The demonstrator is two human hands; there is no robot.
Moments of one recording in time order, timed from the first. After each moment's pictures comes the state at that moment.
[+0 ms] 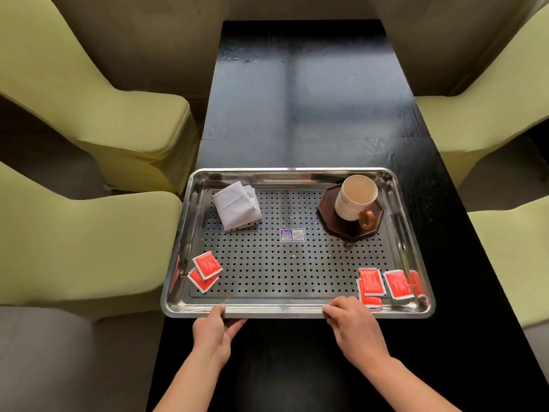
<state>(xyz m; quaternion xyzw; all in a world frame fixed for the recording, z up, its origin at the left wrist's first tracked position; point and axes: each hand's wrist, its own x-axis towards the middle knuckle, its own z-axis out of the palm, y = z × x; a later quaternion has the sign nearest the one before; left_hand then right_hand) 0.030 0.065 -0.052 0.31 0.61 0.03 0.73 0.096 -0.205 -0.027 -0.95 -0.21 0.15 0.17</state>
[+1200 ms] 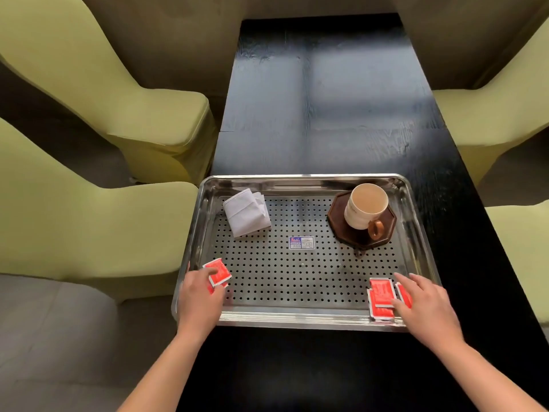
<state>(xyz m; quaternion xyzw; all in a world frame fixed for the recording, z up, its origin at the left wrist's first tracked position) -0.010 0.102 -0.002 0.87 0.37 -0.01 0.32 0.115 -0.300 -0.018 -0.99 -0.02 0.14 0.08</state>
